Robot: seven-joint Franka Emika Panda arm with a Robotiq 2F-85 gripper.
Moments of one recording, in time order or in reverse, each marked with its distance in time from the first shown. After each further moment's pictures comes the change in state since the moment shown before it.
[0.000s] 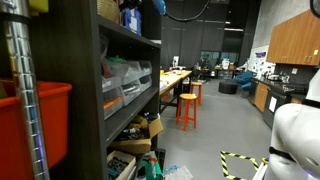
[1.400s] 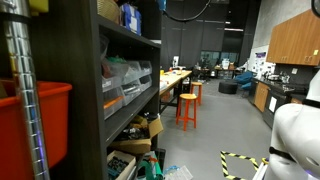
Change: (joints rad) arm 0.000 -0.005 -0.016 0.074 0.195 -0.190 0.001
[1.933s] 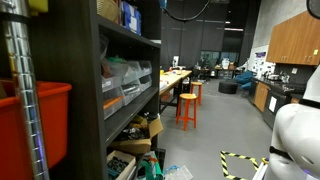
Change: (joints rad) arm -0.050 0.043 -0.008 0.057 0.069 0.078 -0.013
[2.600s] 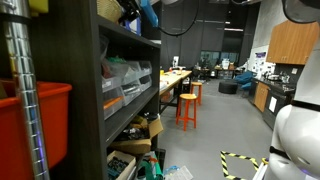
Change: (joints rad) arm -0.035 0.131 0.022 0.000 -0.001 0.104 -0.024
